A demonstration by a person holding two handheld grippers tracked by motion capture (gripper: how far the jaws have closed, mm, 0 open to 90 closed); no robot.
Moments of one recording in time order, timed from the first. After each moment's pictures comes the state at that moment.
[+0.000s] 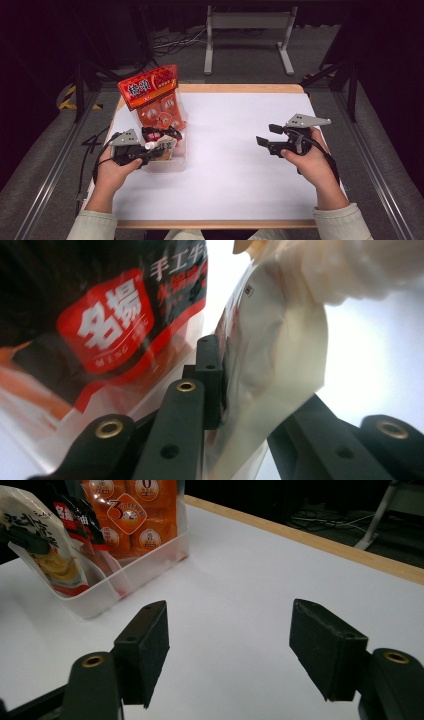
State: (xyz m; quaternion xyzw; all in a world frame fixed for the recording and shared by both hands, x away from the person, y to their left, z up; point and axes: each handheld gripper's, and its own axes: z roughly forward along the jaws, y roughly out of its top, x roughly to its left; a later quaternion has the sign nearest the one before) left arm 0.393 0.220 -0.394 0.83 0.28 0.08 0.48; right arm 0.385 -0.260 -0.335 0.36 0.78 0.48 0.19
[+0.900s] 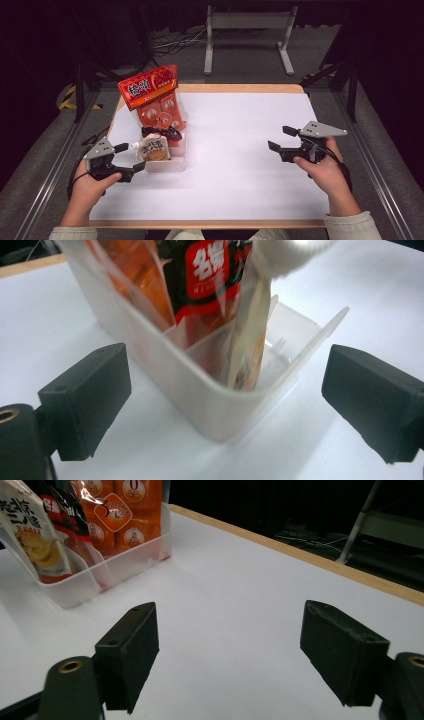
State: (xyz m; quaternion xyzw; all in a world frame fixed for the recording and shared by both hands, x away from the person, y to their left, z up) left arm 0.356 0.269 -0.397 0.79 0.34 0.16 0.48; right arm 0.369 -0.293 -0.346 0.34 0.77 0.49 0.24
